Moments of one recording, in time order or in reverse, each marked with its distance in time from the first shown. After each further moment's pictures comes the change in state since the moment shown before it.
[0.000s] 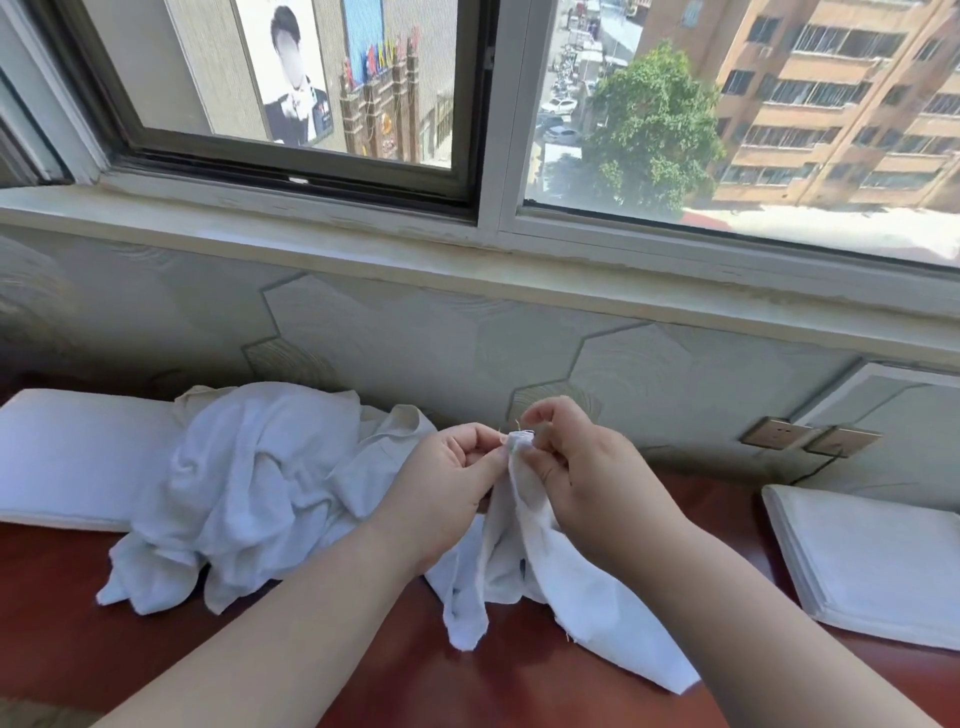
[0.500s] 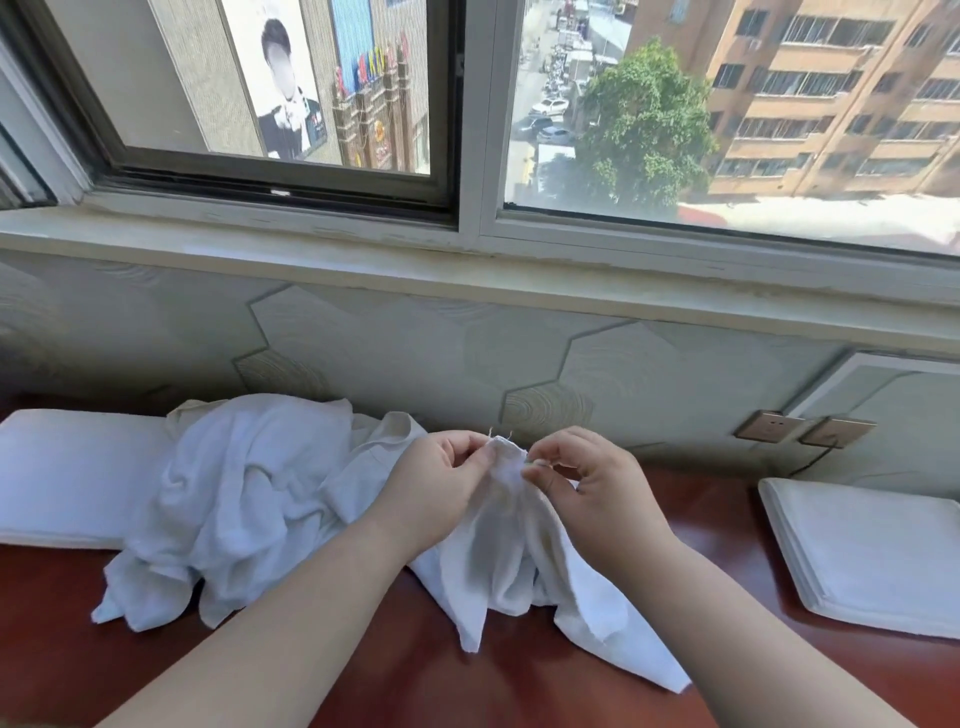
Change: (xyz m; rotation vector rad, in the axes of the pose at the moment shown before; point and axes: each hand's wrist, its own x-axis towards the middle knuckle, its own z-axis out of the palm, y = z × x) left_hand 0.016 -0.007 0.003 0.360 0.072 0.015; right_hand -0.009 0.043 0.015 0.181 0.169 0.055
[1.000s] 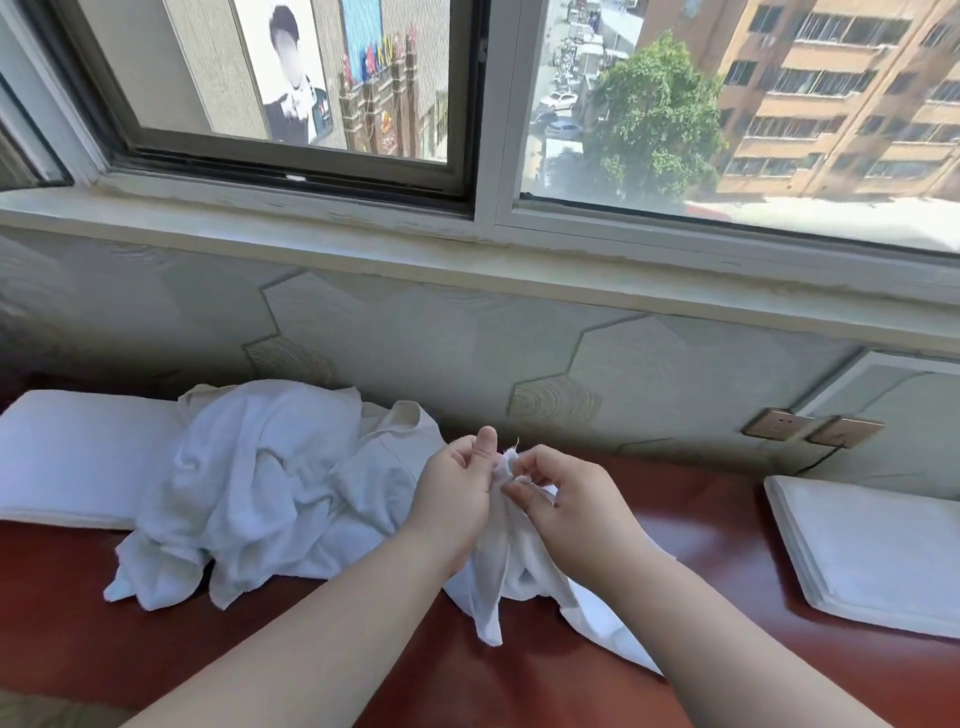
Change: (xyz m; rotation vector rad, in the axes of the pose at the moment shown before) left_hand -0.004 -0.024 0.023 -0.172 0.176 -0.093; right_hand -0.012 -0.002 0.031 -0.004 -0.157 0.121
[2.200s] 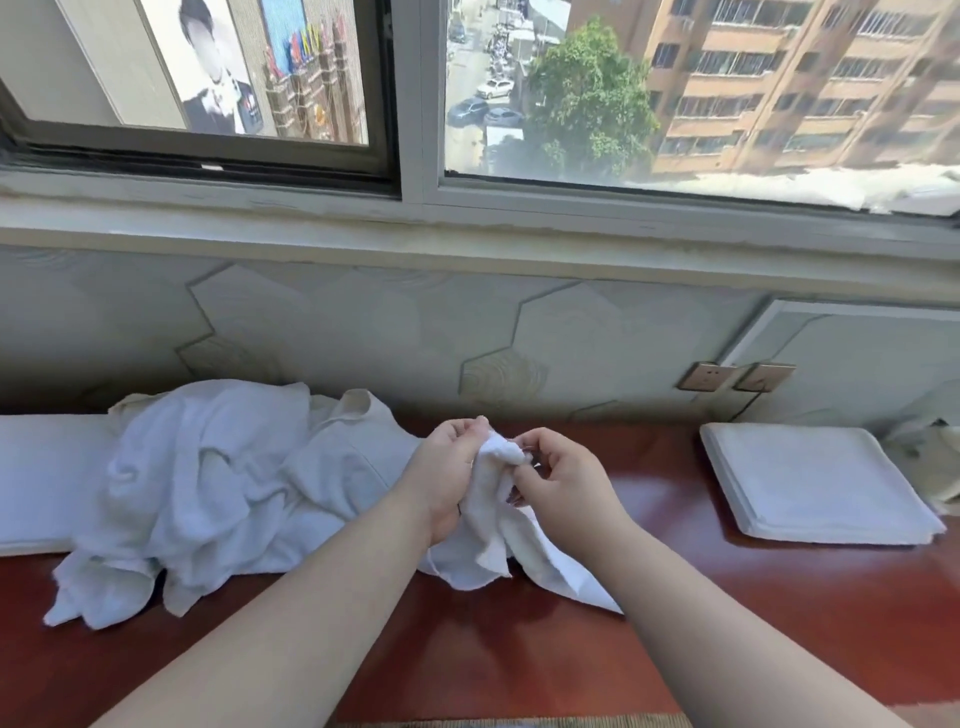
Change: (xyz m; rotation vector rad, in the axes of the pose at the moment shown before) left_hand 0.006 -0.017 0.036 -0.279 -0.227 -0.263; right_hand -0.043 0.015 -0.020 0.286 0.113 0.235
